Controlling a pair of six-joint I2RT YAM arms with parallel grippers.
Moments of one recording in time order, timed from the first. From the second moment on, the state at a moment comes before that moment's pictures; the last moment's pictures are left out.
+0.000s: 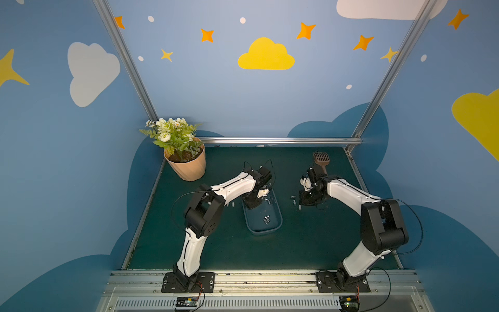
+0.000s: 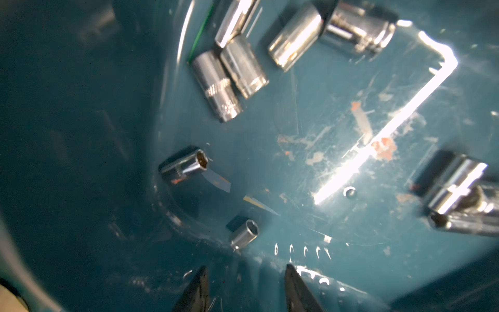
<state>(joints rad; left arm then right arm) -0.67 2.09 1.64 -1.08 -0.16 0.31 0.31 1.69 1.11 -0.73 -0.18 0.18</state>
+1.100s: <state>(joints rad) -0.66 2.19 1.70 -1.04 -0.17 0.33 0.30 1.67 1.09 -0.73 -0.18 0.18</state>
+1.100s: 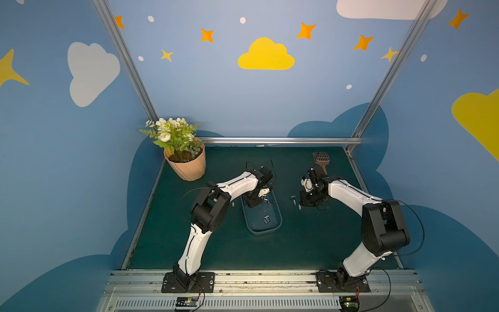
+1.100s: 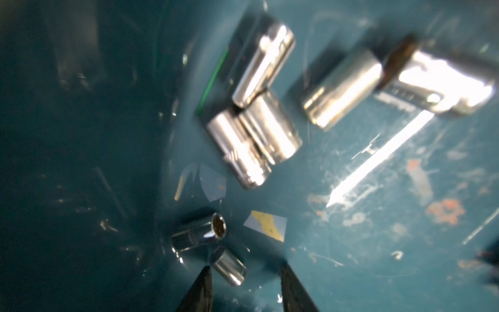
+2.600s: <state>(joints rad) -0.62 2.19 1.69 -0.96 -0.02 0.13 0.30 1.66 1.07 -0.73 -0.19 0.18</state>
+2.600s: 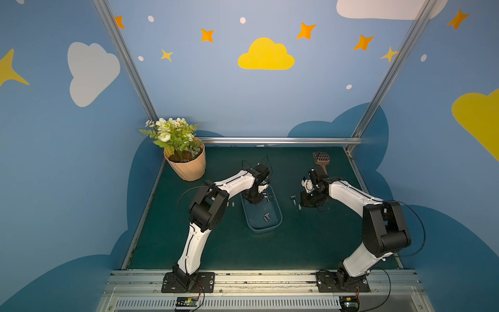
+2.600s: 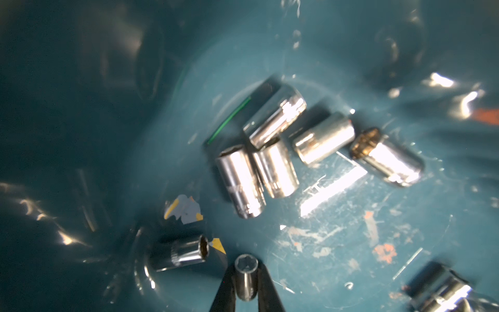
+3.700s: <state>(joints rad) -0.46 1.65 1.30 -0.75 0.00 -0.14 0.30 1.65 1.07 -0.73 -0.20 0.18</state>
